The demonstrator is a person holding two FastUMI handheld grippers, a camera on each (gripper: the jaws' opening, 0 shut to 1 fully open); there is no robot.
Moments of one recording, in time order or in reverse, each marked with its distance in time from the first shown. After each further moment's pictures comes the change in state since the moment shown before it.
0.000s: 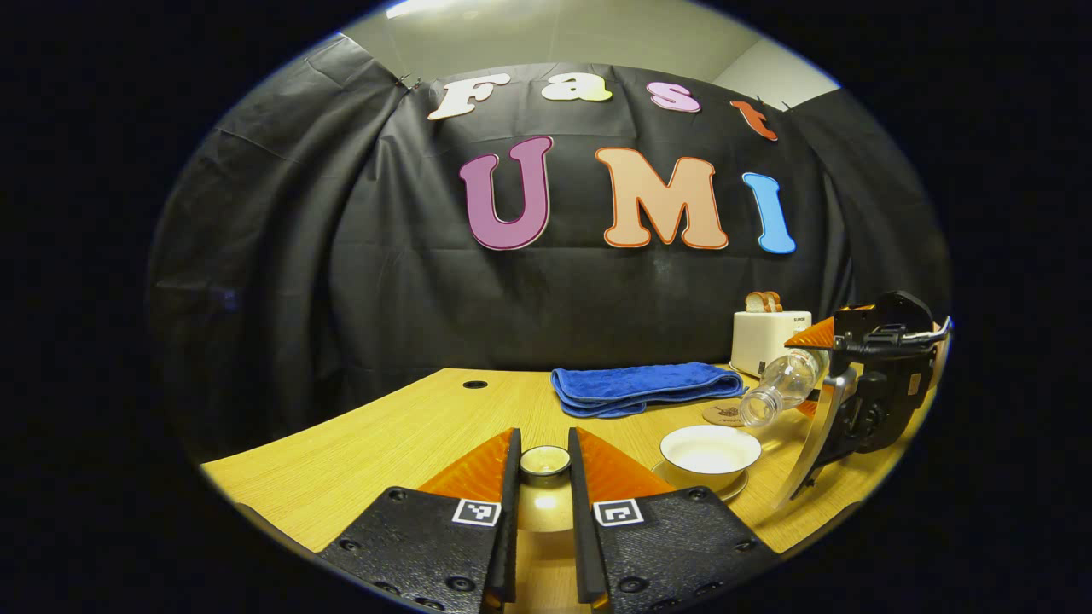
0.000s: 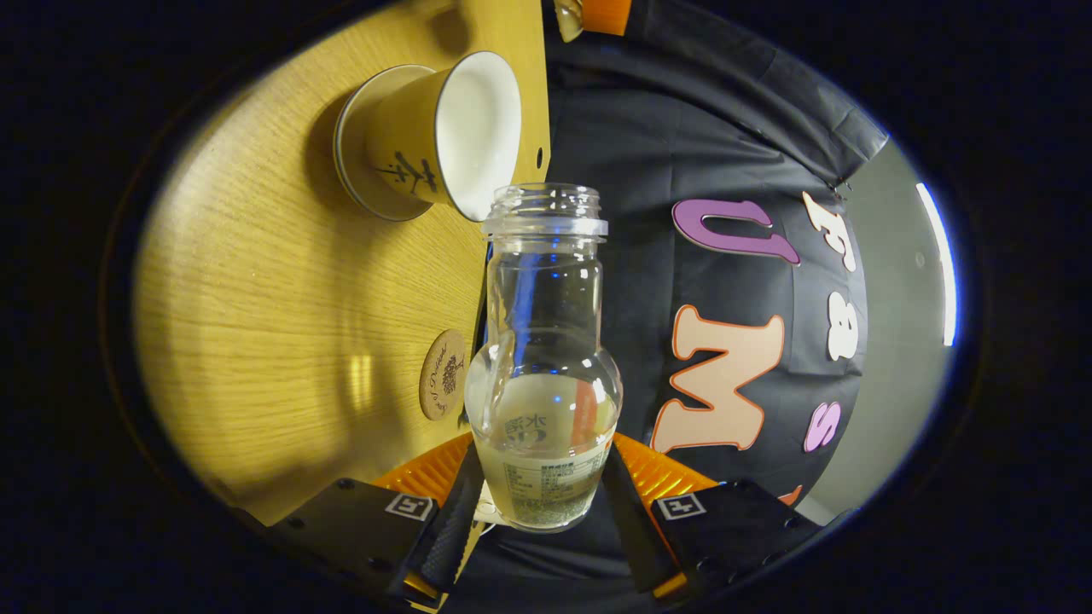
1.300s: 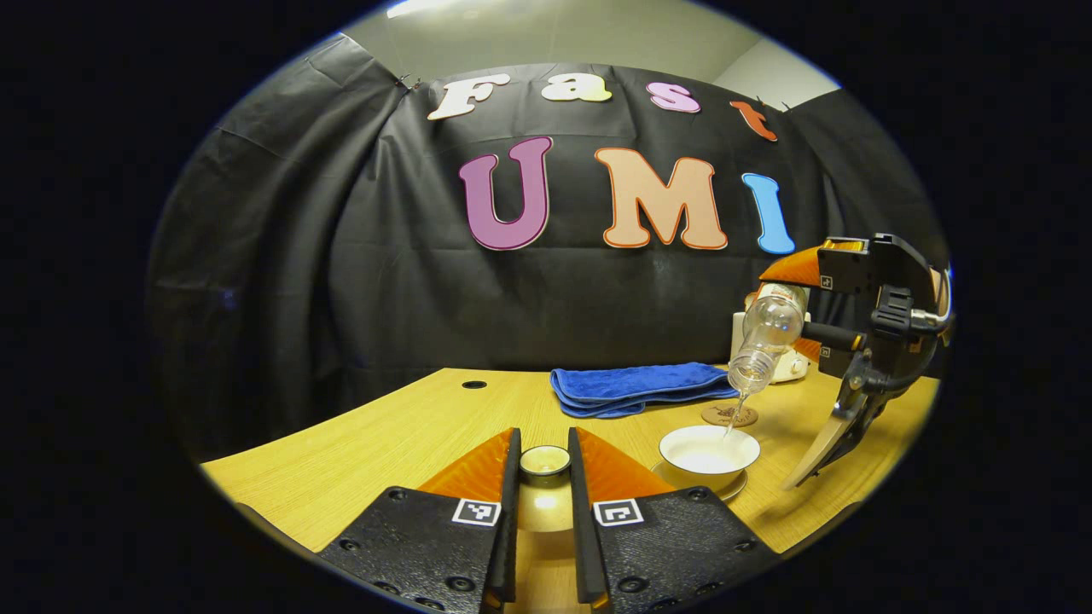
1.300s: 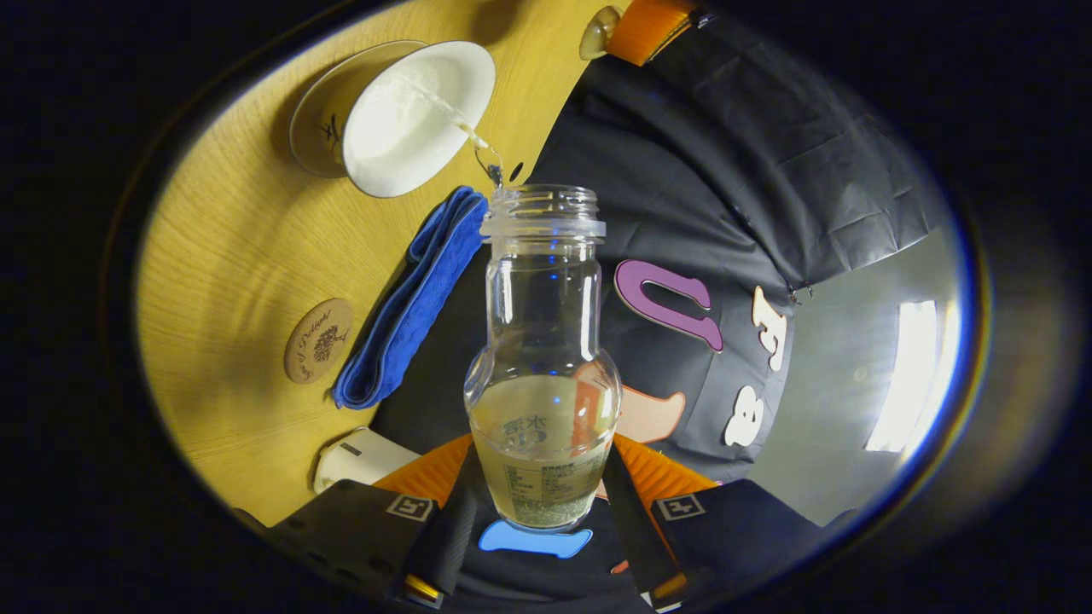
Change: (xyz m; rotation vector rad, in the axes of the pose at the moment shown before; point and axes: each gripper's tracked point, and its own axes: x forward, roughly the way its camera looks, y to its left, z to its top) left arm 0.002 -0.002 0.000 -0.002 0.001 -0.004; right arm 0.014 -0.086 0.025 -0.333 -0.107 -0.267
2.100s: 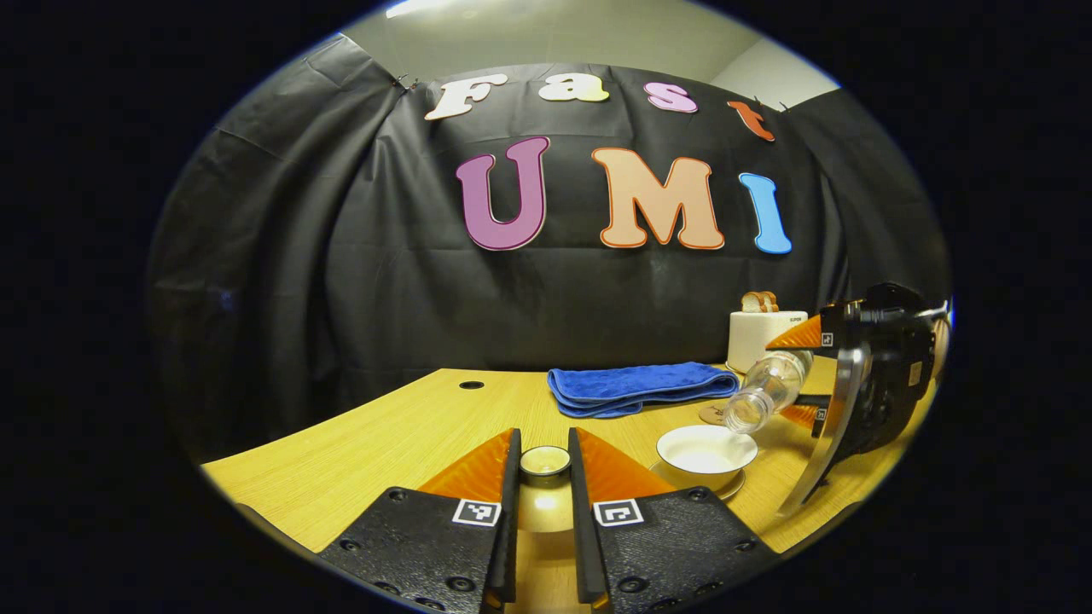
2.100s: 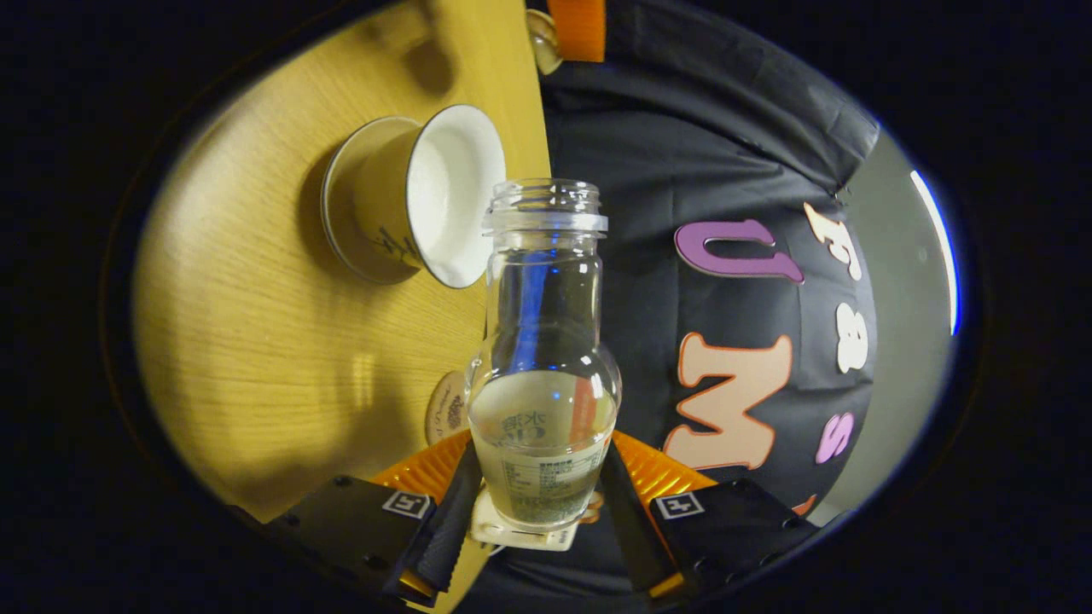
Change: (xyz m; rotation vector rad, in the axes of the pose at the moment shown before) left arm 0.000 -0.001 0.000 0.002 -0.002 -0.009; right arm -0.030 0.094 0.033 0.562 0.039 0.342
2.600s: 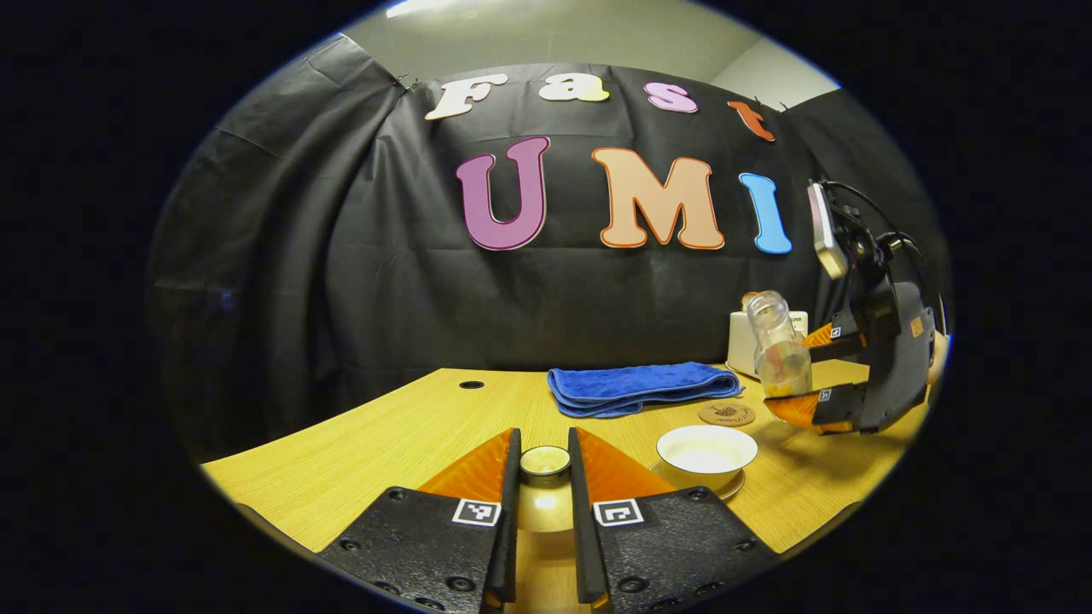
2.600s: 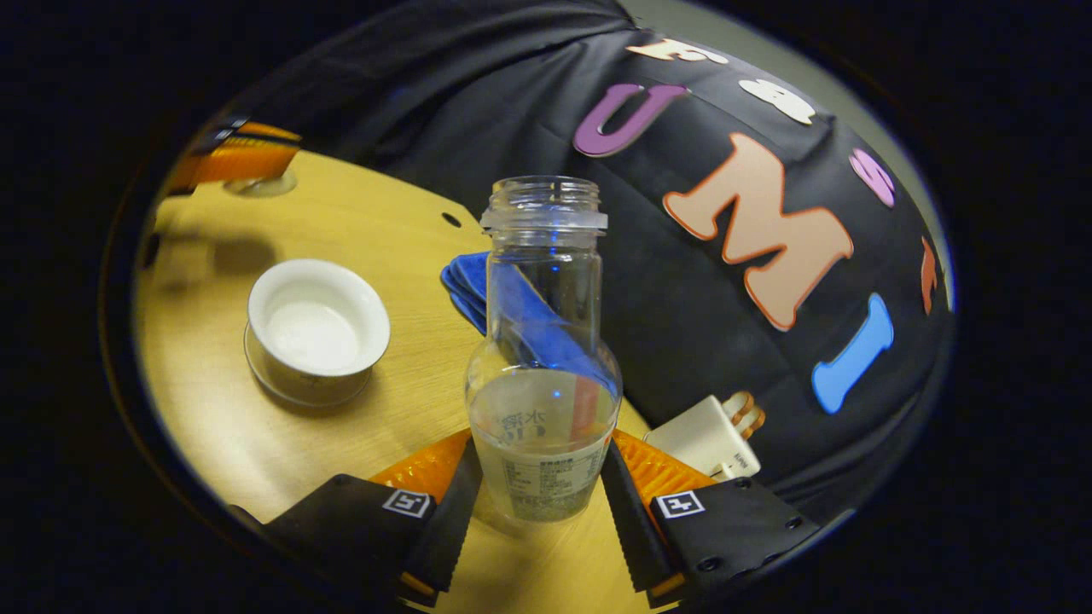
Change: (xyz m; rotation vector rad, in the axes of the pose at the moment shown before) left arm 0.000 0.001 0.000 -0.002 0.001 0.000; right arm -0.010 -0.001 -0.028 0.865 0.111 0.109
